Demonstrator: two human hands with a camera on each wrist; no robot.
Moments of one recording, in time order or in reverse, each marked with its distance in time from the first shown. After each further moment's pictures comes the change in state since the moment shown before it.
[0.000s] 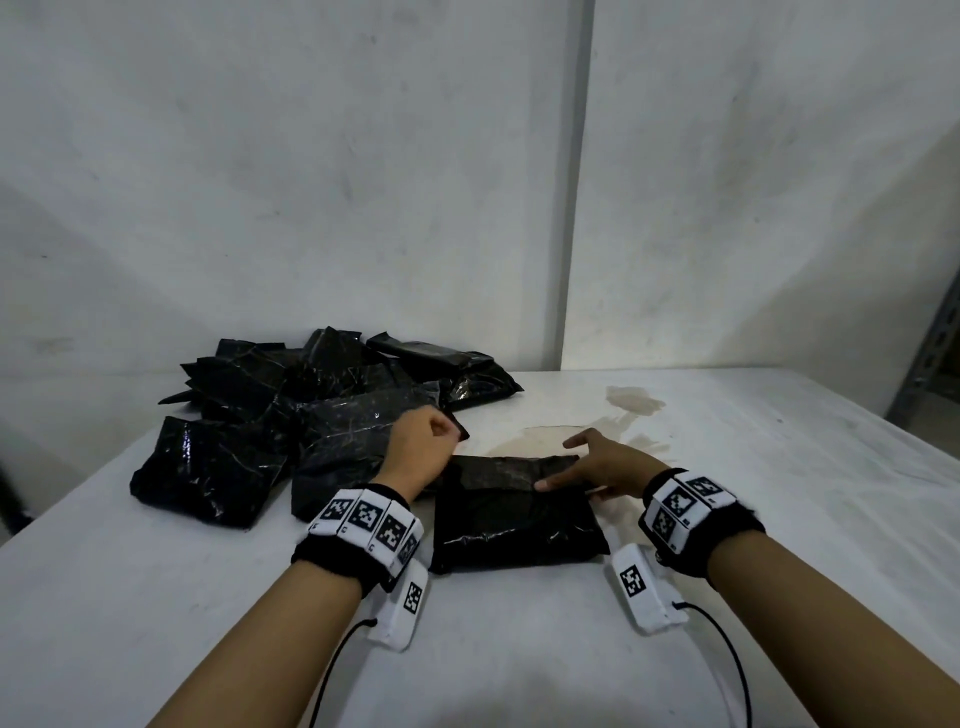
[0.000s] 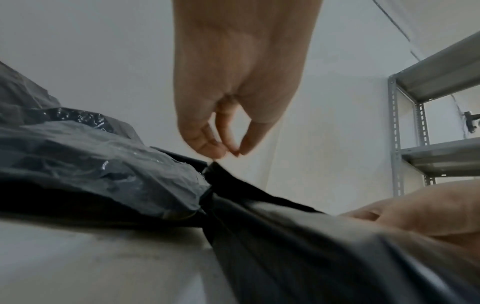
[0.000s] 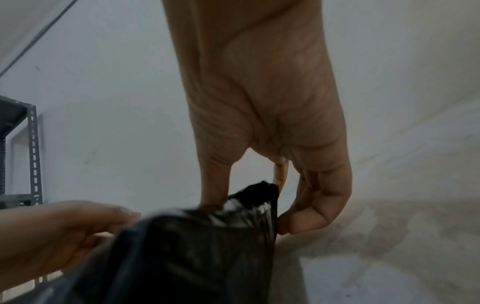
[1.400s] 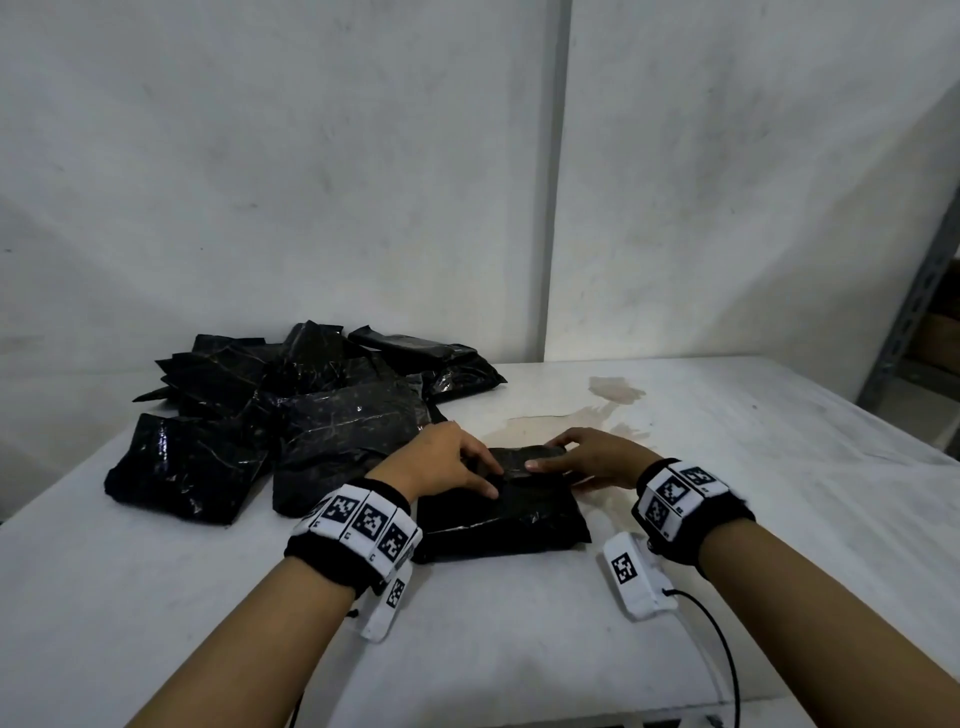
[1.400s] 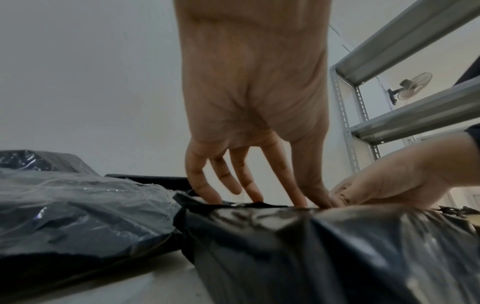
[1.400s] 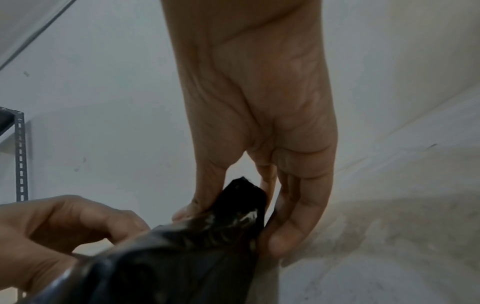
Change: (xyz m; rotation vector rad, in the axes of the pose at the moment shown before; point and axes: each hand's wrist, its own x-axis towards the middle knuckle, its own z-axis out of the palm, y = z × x) left_hand -0.016 0.025 0.005 0.211 -0.577 0.252; right_hand -0.018 0.003 -0.007 0.065 -0.056 -0.066
